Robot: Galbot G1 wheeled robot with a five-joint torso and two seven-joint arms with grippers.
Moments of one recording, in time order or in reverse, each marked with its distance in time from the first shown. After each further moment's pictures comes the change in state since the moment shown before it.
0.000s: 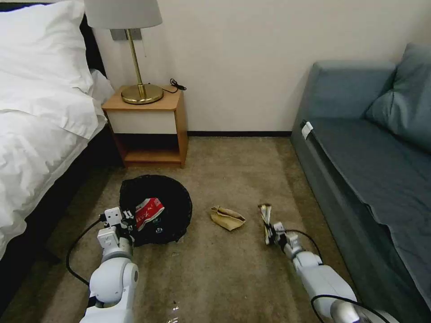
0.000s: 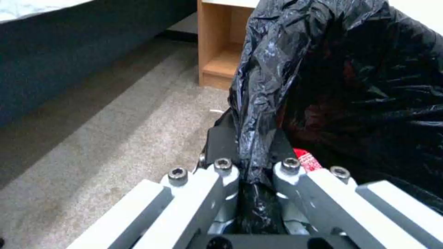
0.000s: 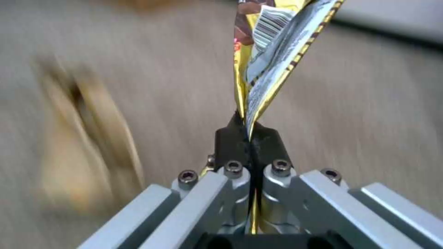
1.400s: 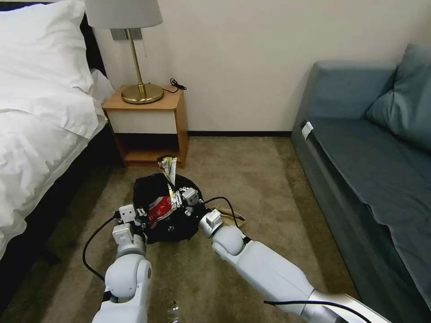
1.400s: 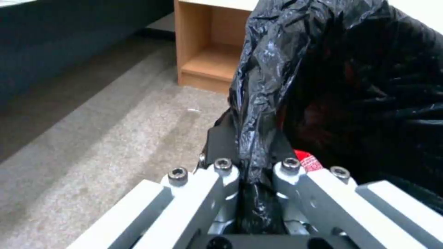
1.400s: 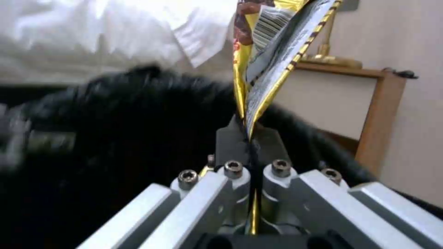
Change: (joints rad) left arm -0.022 -0.035 0.067 0.003 0.020 0.007 -0.020; right arm 0.055 0.077 -0.593 0.582 0.107 -0.040 0.322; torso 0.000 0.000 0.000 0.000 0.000
